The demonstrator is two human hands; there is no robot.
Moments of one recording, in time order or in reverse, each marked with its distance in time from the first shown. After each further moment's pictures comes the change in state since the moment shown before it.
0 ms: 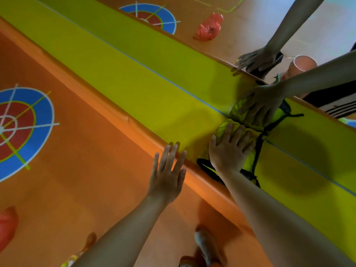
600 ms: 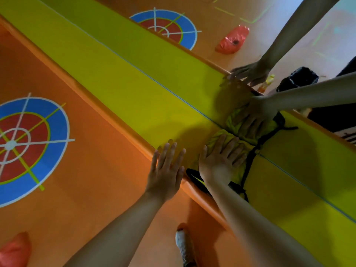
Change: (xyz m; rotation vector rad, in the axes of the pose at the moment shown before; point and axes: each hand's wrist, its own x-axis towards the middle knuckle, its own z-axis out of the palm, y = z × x) left_hand 0.161 -0.263 -0.042 -0.021 0.003 -0.034; right_hand 0.069 -0.302 0.034 0.027 0.026 -0.016
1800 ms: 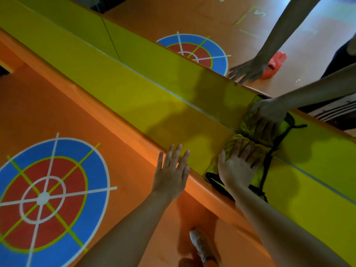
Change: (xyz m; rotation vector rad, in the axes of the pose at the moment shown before) left_hand 0.222 -0.513 -0.109 0.053 -0.137 0.035; right_hand 0.116 -0.504 0.053 -0.053 -0.058 0.116
